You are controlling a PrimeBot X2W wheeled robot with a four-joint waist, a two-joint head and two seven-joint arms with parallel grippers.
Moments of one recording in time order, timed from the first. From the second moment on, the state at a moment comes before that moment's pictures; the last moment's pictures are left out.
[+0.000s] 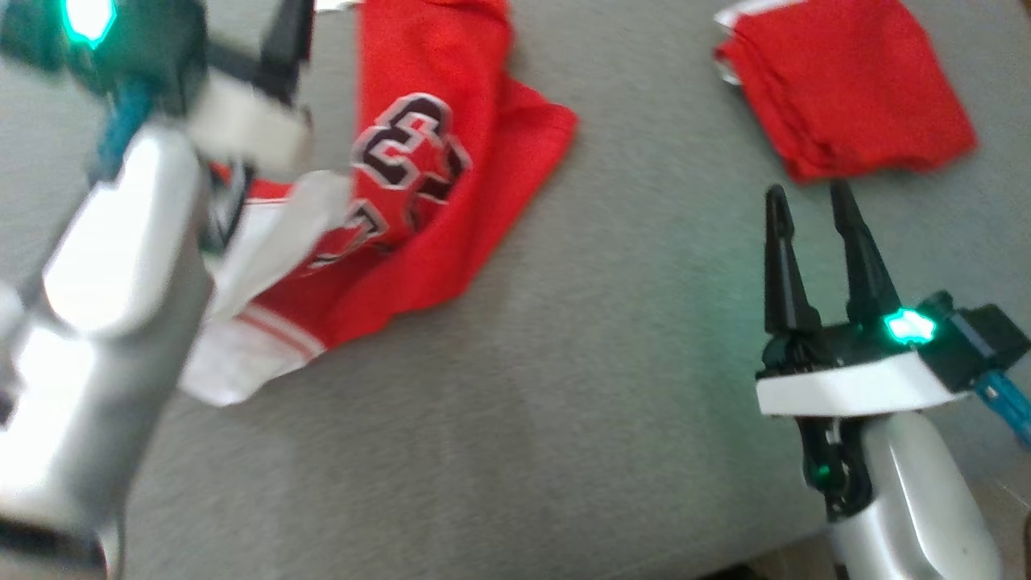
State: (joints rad) left arm -0.98 0.34 -0.58 0.49 -0.32 0.03 -0.25; right arm -0.20 -0.05 0.15 0.09 0.33 0.13 -0.25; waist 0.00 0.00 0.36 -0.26
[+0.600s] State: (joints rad) left arm -0.18 0.32 -0.45 0.17 -0.42 0.21 -0.26; right arm -0.07 -0.05 0.06 0.18 0.24 0.13 -0.25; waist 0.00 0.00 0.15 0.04
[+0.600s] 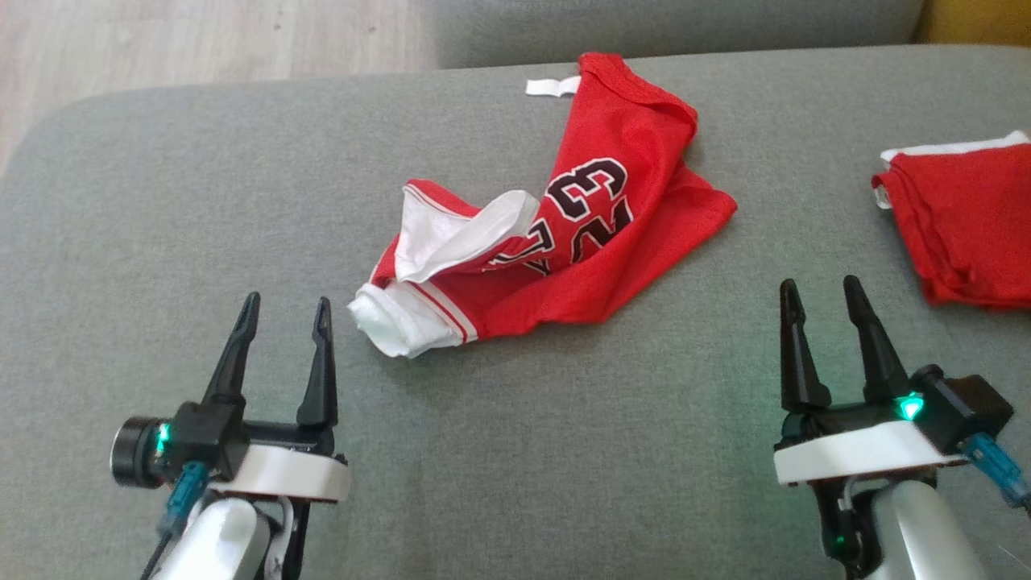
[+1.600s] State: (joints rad) left arm -0.34 0.26 -0.45 0.45 -0.53 0.12 -0.17; right arm -0.09 -0.05 0.08 0.17 0.25 0.13 -0.25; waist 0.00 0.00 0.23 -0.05
